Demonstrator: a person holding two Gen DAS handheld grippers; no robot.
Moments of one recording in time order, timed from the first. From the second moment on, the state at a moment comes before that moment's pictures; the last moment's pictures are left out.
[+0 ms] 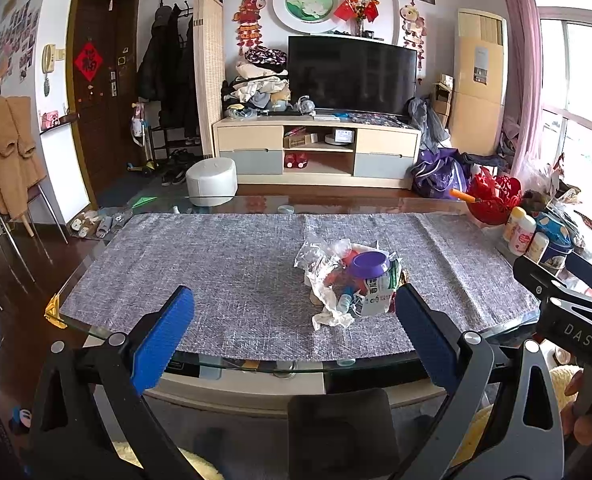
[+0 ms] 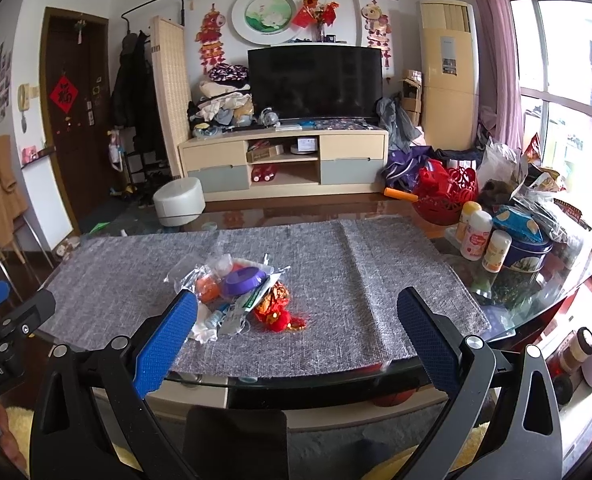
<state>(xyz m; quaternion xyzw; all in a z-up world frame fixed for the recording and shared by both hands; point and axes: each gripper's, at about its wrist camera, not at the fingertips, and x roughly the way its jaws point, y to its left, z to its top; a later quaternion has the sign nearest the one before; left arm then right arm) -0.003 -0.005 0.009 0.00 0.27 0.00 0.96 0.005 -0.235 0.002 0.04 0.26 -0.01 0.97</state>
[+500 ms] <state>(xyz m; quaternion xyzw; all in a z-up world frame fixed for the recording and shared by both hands) -0.002 -0.004 0.011 0.00 0.26 0.00 0.96 0.005 -0.234 0.002 0.04 0.25 -0.01 0.97</state>
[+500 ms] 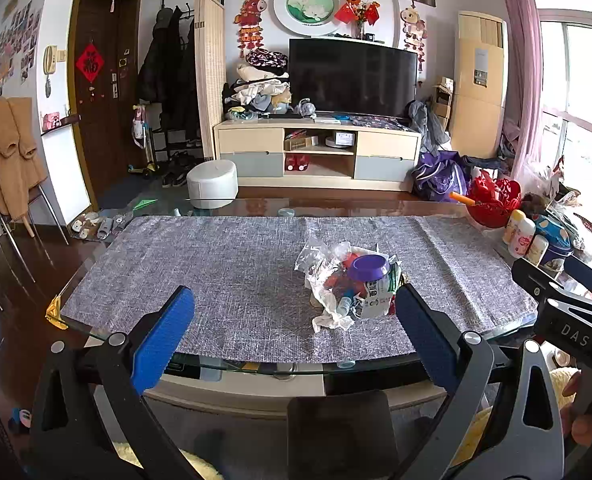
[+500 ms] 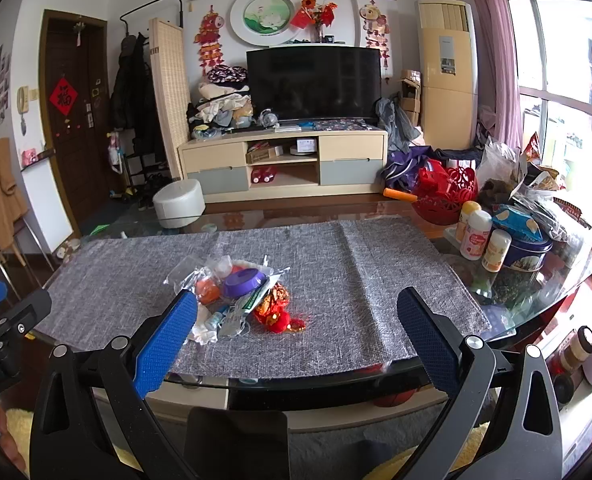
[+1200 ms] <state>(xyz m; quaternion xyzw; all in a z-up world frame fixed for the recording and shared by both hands) -0.005 -0.006 0.010 0.00 0.26 0.00 0.97 0.005 -0.233 0.002 0.04 0.25 -0.01 0.97</state>
